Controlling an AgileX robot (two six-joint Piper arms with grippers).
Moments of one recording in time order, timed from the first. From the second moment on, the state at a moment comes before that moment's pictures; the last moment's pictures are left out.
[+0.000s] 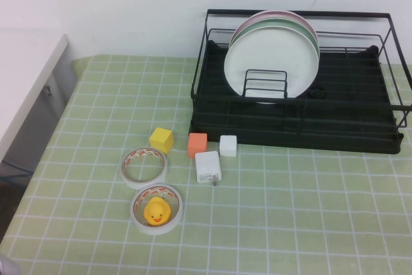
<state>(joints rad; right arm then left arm) 0.01 0.02 -0.18 0.20 0.32 -0.35 -0.19 0.46 -0.32 -0.83 0.79 0.58</state>
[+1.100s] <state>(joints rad) -0.08 -0.01 0.02 -0.08 0.42 0.01 -0.19 0.46 -0.32 -0.83 0.79 0.58</state>
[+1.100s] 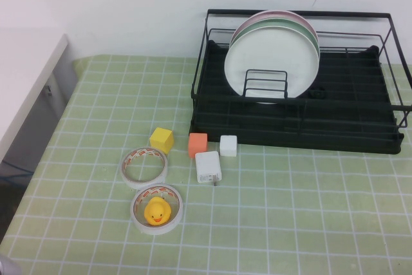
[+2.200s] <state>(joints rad) -0.08 -0.01 0.02 -0.07 0.42 0.01 -0.19 0.42 -0.29 -0.75 0.70 0.58</state>
